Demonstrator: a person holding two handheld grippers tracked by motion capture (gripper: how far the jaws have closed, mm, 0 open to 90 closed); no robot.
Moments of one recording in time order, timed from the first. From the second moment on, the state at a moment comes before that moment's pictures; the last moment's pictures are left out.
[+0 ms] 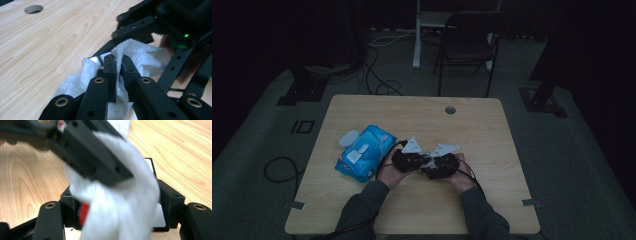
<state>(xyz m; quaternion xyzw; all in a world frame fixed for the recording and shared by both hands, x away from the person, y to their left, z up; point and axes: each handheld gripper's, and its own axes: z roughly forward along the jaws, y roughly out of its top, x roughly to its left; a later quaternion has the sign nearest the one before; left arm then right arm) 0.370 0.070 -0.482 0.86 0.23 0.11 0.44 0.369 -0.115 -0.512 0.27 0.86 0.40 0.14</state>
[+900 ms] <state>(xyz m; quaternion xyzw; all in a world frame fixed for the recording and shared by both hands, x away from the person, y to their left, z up) 0.387 0.089 -0.505 0.85 0.29 0.10 0.43 0.361 -0.115 -0.502 0.25 0.86 0.43 0.13</state>
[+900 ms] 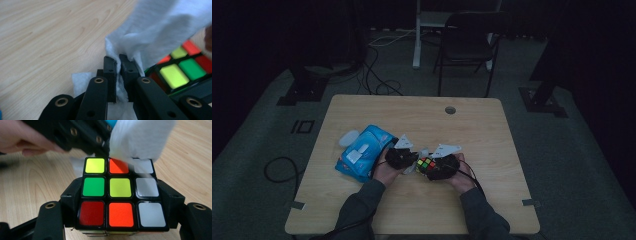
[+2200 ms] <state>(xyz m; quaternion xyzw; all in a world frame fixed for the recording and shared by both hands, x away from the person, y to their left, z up) 0.387 0.089 -0.490 0.84 0.28 0.10 0.45 0.360 -0.116 -0.497 0.25 0.86 0.44 0.13</state>
